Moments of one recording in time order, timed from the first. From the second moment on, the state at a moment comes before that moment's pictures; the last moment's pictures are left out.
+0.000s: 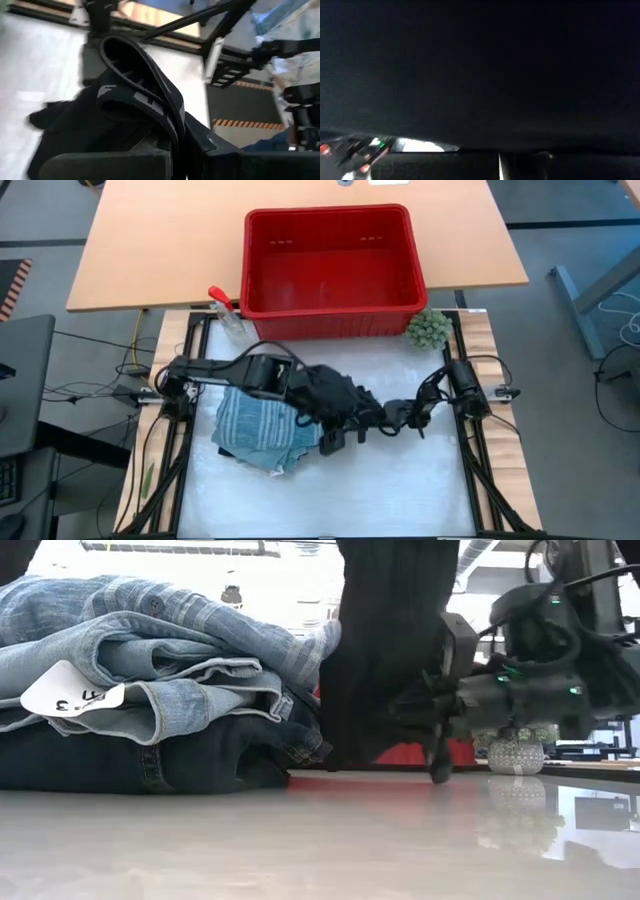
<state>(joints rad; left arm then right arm) -0.19 1.98 2.32 -0.95 0.04 -0.38 0.19 2.07 0.42 1.56 0.23 0.78</state>
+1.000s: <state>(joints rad) -0.23 1.96 2.35 -1.13 0.02 -0.57 0.31 1.51 0.75 0.95 -0.02 0.05</state>
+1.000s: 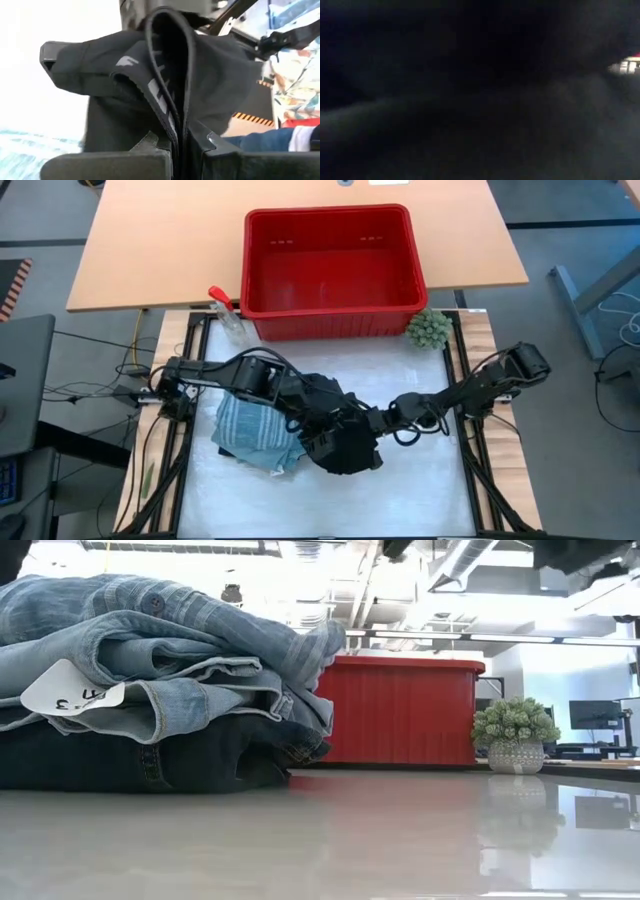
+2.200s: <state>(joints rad) -0.19 1.96 2.27 -1.07 0.13 -0.45 0.36 1.51 0.82 0.97 -0.12 -0.02</state>
